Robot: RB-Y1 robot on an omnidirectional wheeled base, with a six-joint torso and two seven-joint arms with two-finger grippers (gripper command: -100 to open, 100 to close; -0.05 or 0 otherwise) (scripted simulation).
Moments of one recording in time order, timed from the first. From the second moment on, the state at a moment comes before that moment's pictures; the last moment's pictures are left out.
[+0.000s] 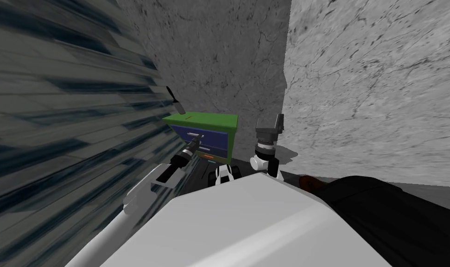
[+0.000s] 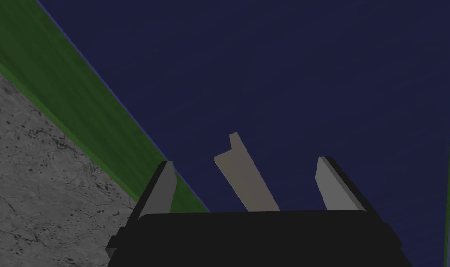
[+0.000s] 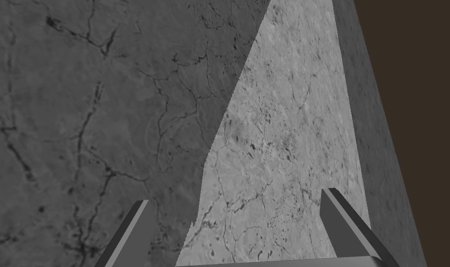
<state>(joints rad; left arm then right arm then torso) 0.17 0.81 -0.30 -2.34 -0.04 0.39 0.33 0.49 0.01 0.02 -2.39 -0.10 -0.62 -0.01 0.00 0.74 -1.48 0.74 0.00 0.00</state>
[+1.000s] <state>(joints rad) 0.13 0.80 -0.24 -2.27 -0.03 0.41 0.35 0.49 0.01 0.02 -2.39 -0.10 -0.62 -0.01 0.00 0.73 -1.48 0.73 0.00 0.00</state>
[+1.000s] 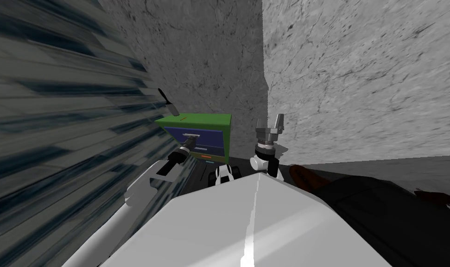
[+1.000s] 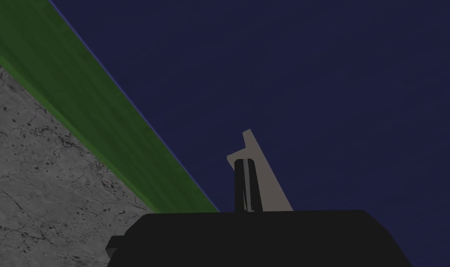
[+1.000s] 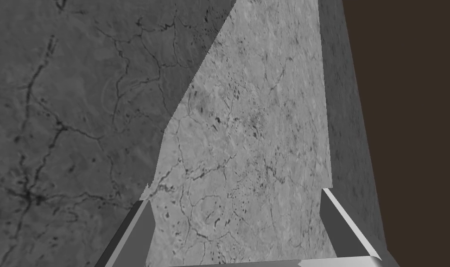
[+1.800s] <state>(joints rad) 0.17 0.85 -0.29 -2.40 -0.03 0.44 0.35 0.49 0.01 0.02 -2.39 -0.10 -0.62 -0.01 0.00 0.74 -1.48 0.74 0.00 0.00</state>
